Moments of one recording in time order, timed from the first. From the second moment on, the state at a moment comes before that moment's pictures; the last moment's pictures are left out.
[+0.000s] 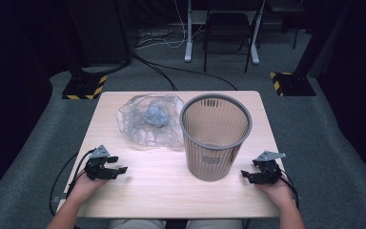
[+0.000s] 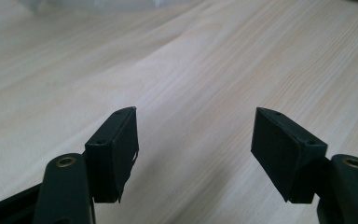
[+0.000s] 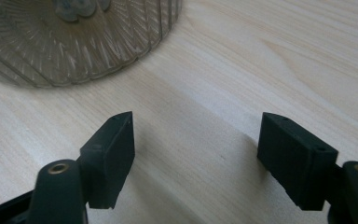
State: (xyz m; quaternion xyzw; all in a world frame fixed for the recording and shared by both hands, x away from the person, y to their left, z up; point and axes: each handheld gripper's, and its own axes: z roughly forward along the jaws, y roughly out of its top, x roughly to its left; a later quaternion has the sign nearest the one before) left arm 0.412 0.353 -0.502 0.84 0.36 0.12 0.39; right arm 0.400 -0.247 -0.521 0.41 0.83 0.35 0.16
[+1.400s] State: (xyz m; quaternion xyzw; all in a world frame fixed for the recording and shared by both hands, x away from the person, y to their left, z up) left arm 0.508 0.290 -0.475 0.82 0.39 0.16 0.39; right arm 0.392 -0.248 -0.517 0.41 0.83 0.36 0.16
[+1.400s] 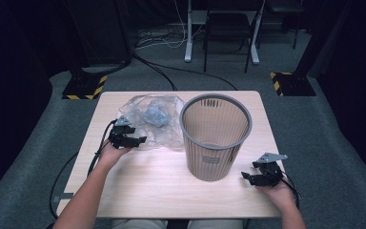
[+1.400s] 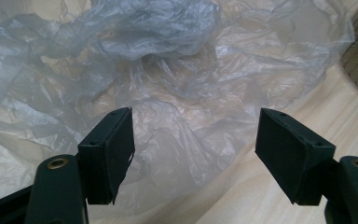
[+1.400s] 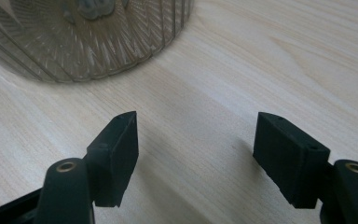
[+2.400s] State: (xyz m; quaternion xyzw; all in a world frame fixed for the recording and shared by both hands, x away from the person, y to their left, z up) left arm 0.515 0.297 -0.507 0.84 0.41 0.14 0.31; right arm 0.388 -0.251 -0.515 0.41 0.82 0.37 0.15
